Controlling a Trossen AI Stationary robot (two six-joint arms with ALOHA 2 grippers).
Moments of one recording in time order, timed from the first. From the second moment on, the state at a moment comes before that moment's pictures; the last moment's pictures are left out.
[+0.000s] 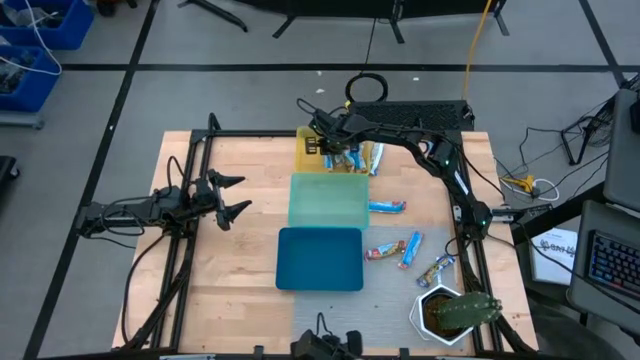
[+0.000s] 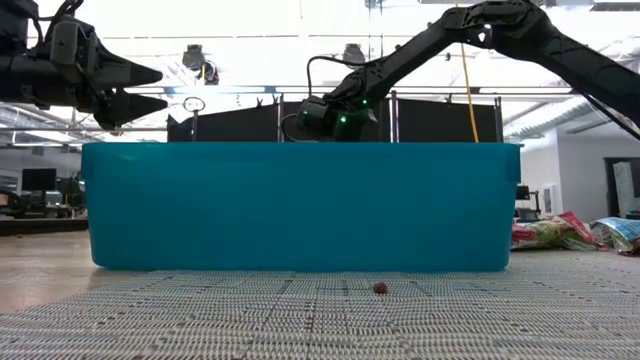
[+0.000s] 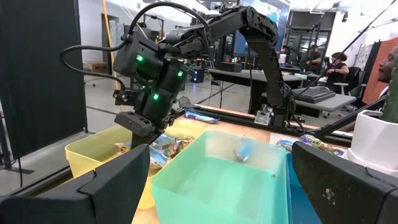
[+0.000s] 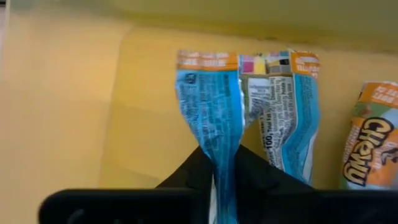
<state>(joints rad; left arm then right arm) 0.03 0.01 0.01 0.08 -0.29 -0.08 -0.52 2.31 1.88 -0.71 0.08 0.90</state>
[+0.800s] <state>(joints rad) 0.03 0.01 0.01 0.08 -0.29 -0.08 -0.55 2.26 1.89 -0.72 0.09 0.82</state>
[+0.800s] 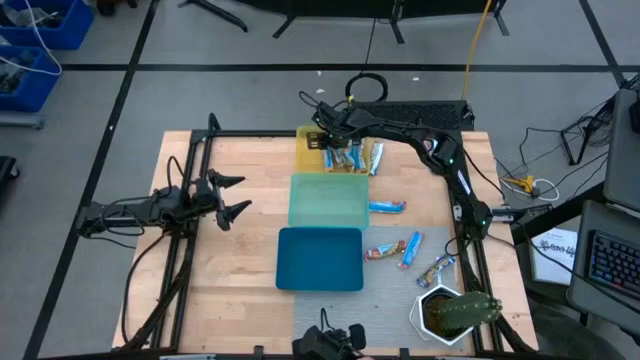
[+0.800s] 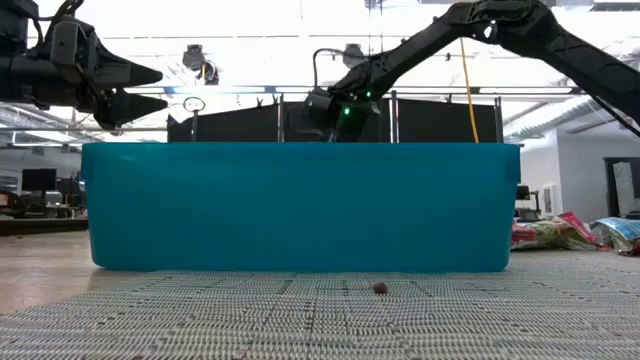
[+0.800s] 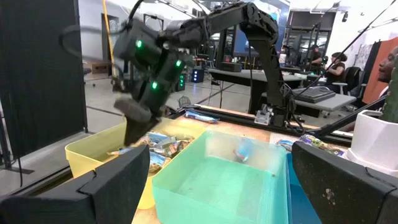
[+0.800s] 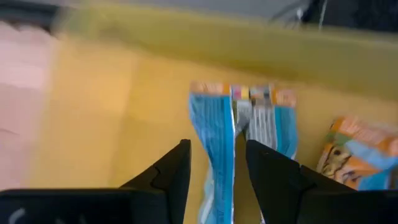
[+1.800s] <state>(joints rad) 0.03 0.01 0.01 0.08 -0.29 -0.08 -0.64 1.74 1.61 -1.02 0.39 0.64</state>
